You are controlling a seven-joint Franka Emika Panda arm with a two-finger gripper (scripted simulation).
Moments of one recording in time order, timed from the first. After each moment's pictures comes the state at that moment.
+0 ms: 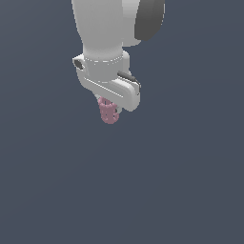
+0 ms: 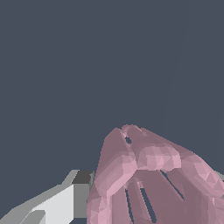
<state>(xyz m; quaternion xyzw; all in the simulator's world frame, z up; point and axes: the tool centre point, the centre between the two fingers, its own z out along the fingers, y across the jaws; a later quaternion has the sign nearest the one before) 0.008 -0.042 0.325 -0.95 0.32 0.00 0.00</state>
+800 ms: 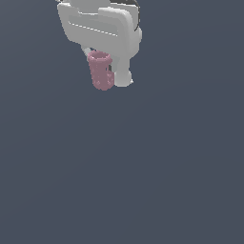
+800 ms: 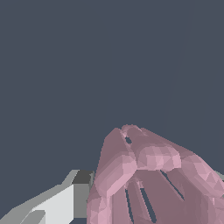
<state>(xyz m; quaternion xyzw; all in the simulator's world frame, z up) -0.022 -0.054 0.446 -0.95 0.32 0.00 0.00</state>
